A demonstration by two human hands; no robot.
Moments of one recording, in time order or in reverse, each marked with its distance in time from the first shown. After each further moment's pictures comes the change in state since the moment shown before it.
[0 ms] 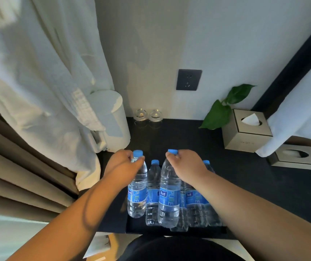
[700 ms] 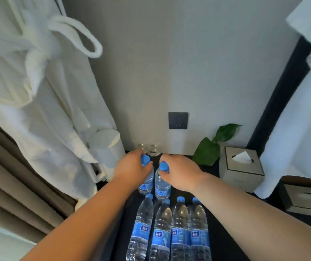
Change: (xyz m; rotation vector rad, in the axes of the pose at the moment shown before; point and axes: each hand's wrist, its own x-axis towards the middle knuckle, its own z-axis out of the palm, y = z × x) left_hand 0.006 0.138 -0.026 0.193 0.235 0.216; right_hand 0.021 -0.012 -0.115 -0.236 0.009 -0.535
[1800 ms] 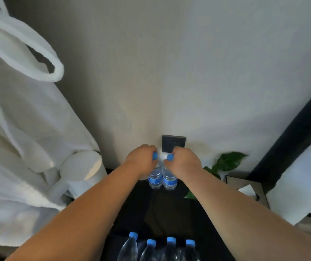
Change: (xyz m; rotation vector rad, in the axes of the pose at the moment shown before) left_hand 0.188 0.032 0.058 0.113 -0.272 0.181; right_hand 0.154 0.099 -0.022 -0.052 0.166 0.420
